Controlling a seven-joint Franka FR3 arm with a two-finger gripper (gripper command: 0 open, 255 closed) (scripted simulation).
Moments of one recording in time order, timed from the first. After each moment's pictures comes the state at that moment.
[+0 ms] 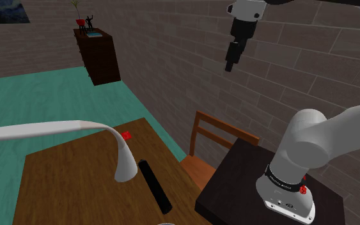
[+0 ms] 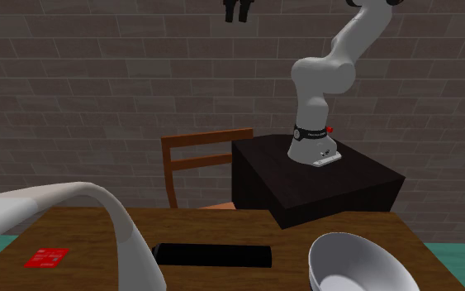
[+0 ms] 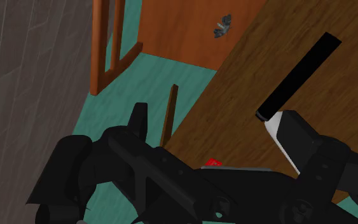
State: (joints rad) arm 0.02 -0.83 -0.05 -2.26 -0.09 1.55 -0.13
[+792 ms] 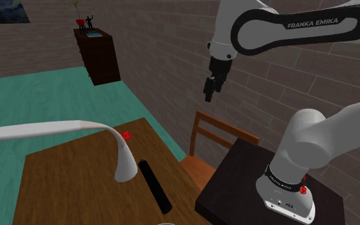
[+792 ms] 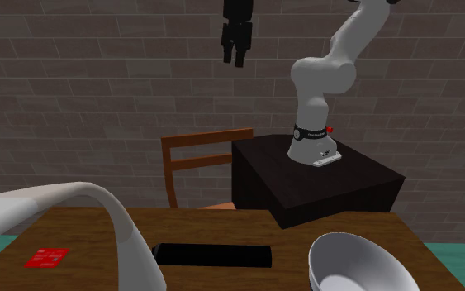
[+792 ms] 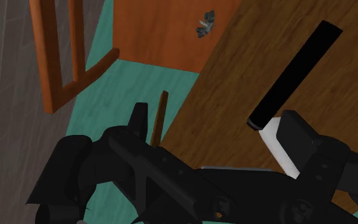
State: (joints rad) arm 0.04 -0.78 0.07 -2.51 -0.01 1.83 0.05
